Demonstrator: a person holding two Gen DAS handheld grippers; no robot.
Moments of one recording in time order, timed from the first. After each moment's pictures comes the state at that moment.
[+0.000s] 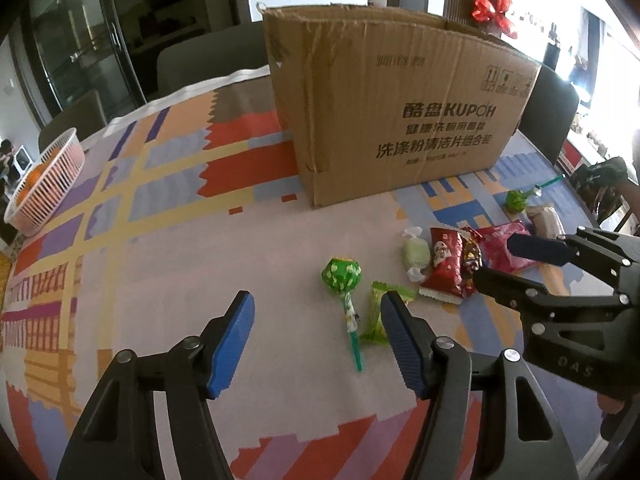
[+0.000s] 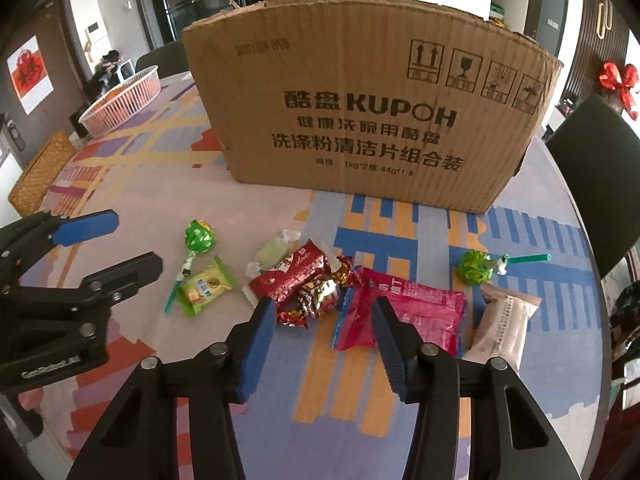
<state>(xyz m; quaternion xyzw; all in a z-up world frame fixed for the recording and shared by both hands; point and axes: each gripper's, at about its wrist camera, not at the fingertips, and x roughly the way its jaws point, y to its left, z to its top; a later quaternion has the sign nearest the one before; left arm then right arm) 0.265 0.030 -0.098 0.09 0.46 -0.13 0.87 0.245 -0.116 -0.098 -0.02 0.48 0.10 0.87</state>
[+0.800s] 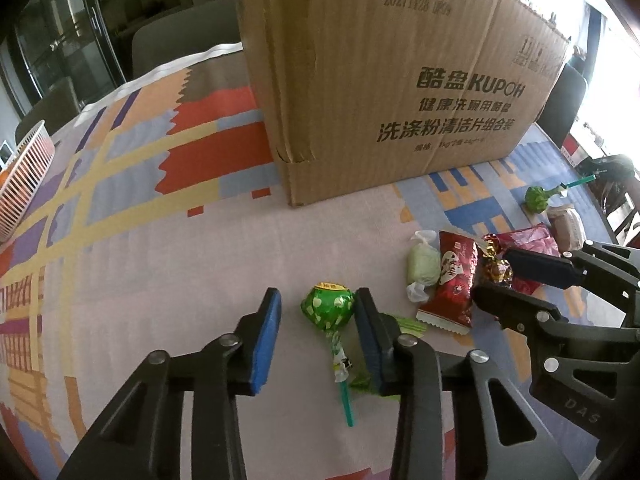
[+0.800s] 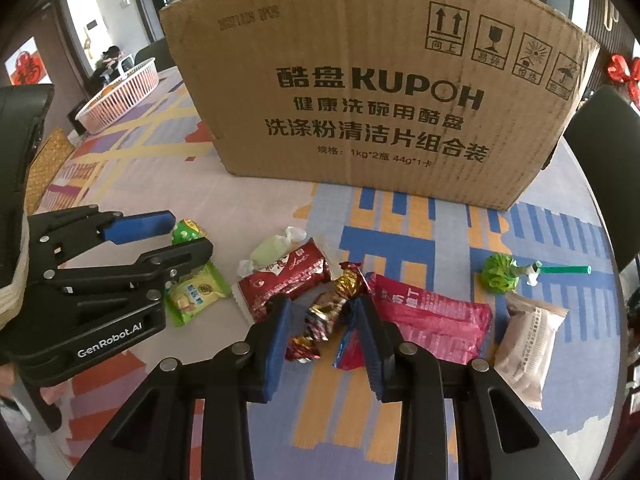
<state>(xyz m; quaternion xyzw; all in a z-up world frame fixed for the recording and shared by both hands) 0.302 0.012 -0.128 0.09 0.50 -0.15 0.85 0.266 -0.109 -0.116 -0.01 0.50 0.11 0.86</state>
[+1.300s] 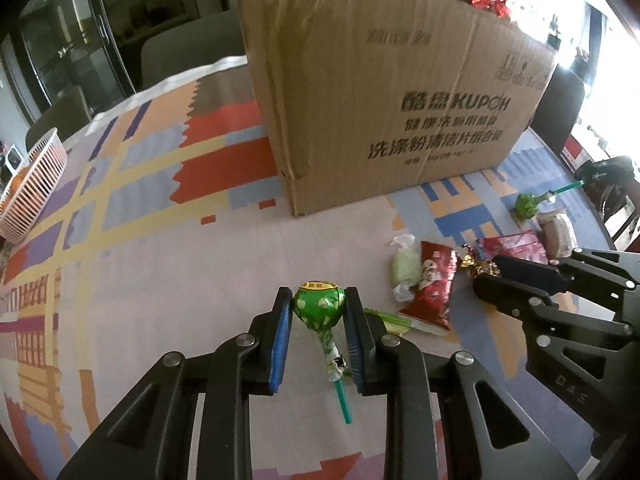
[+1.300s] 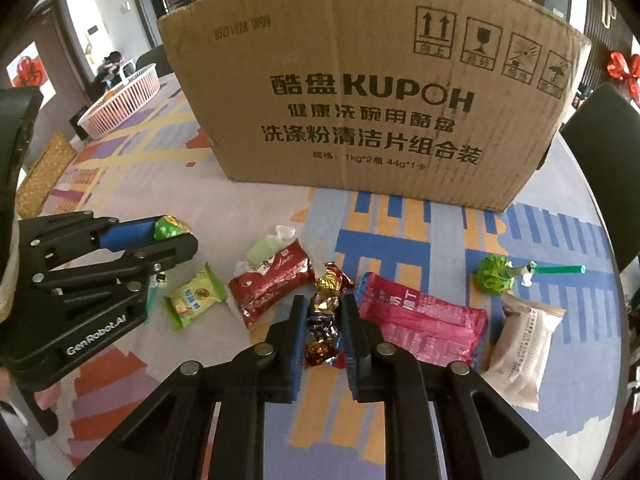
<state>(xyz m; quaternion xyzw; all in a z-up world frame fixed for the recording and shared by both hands) 0.285 0.007 -0.106 0.10 0.48 -0.14 0.86 0.263 -0.117 -0.113 0.00 0.49 0.11 0.86</state>
